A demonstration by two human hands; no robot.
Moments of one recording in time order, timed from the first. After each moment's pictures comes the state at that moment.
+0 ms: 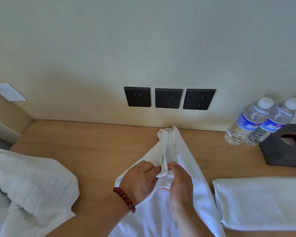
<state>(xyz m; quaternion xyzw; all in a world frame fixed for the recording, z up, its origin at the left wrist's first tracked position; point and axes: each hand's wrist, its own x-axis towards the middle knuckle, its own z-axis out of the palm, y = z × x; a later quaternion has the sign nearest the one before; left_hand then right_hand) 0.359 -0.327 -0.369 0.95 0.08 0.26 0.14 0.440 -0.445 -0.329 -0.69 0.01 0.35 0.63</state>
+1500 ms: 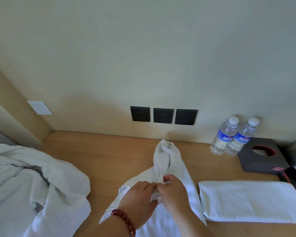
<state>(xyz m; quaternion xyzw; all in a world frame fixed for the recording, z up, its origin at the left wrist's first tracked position) 0.303 -0.408 -0.278 0.97 0.18 0.07 0.17 0.416 -0.489 -0.260 -0.81 -0.13 0.36 0.44</state>
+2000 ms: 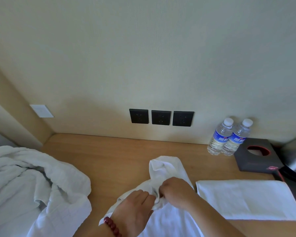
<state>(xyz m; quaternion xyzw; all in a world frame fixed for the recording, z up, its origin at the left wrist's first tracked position) 0.277 -0.408 -0.272 0.98 0.01 0.19 0.03 0.456 -0.500 -0.253 -0.81 -0.48 0.34 0.04</state>
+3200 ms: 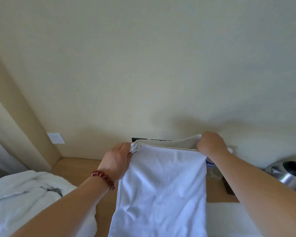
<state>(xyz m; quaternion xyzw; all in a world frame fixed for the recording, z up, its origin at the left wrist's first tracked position) 0.316 -0.322 -0.074 0.92 0.23 0.30 0.08 0.612 -0.492 -0.061 -0.96 -0.26 0.06 0.10</state>
